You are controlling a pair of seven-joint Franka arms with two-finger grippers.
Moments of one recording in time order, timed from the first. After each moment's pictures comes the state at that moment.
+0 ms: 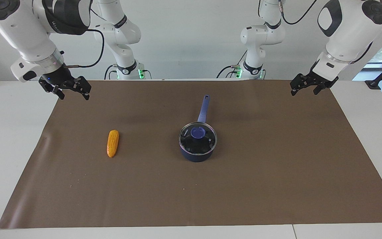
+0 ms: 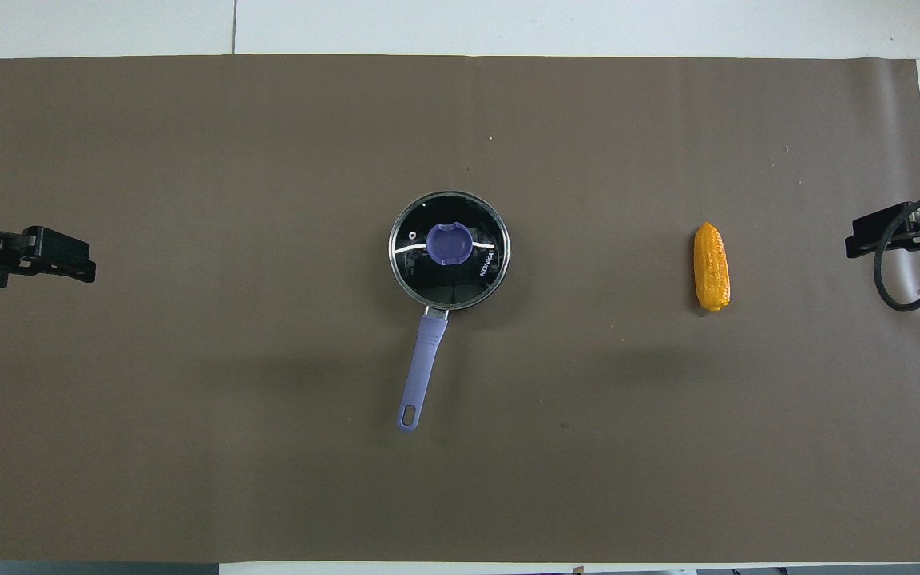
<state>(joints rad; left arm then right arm) -0.01 -0.04 -0.05 -1.69 -0.02 1.56 -0.03 -0.01 0.00 -0.08 -1.66 0.01 1.60 -0.01</state>
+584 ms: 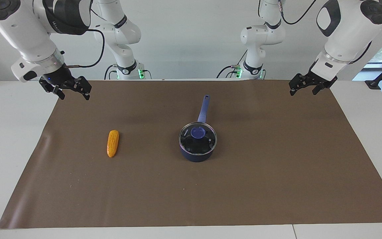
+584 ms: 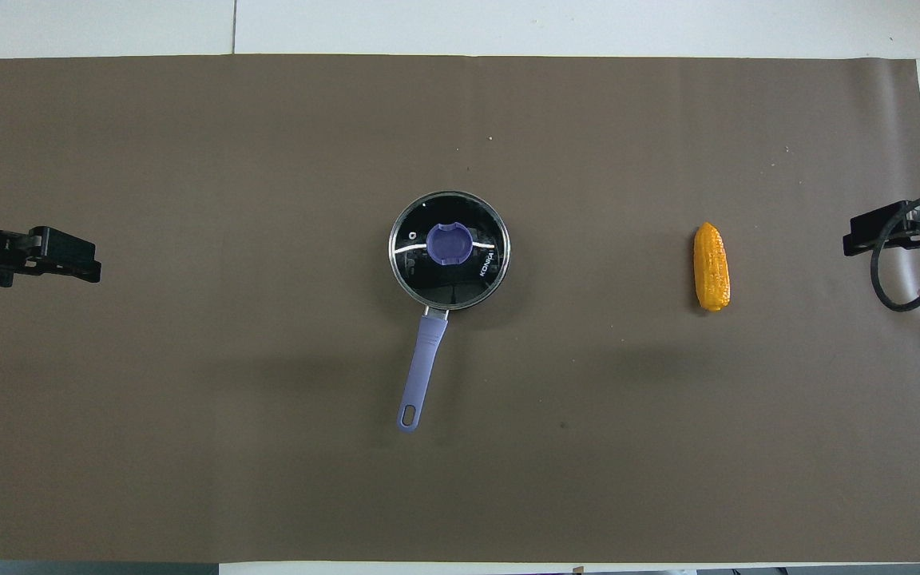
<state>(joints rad) -0.01 -0.04 -0.06 -1.69 -0.02 1.57 -0.03 0.00 0.00 -0.07 -1.66 0.01 1.62 -0.01</state>
